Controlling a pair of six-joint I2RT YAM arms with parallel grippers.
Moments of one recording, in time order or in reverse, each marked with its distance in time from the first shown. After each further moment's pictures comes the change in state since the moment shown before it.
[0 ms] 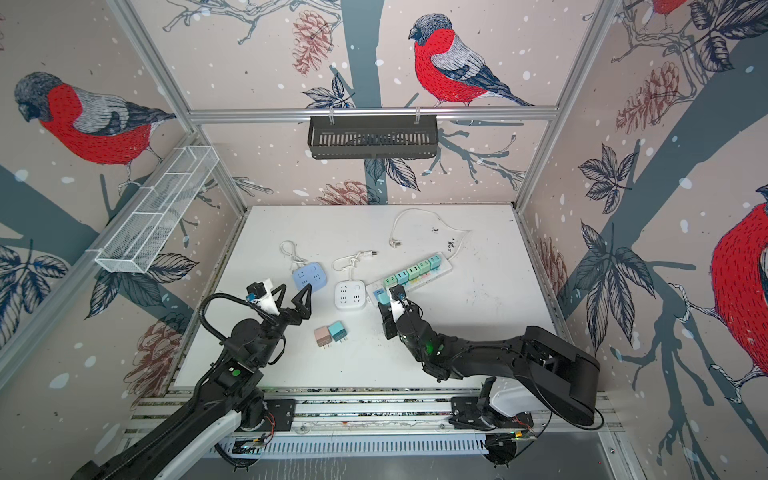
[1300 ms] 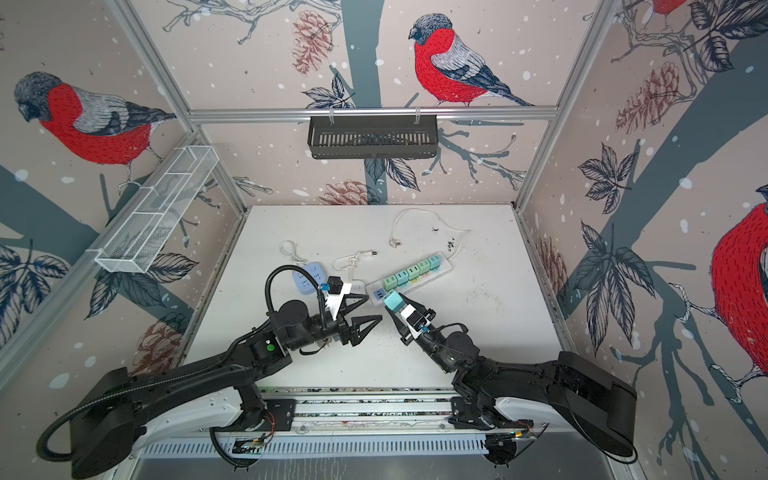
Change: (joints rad) left arm -0.443 0.489 0.312 0.098 0.384 0.032; right arm -0.029 -0.210 -0.265 0.543 -0.262 -0.539
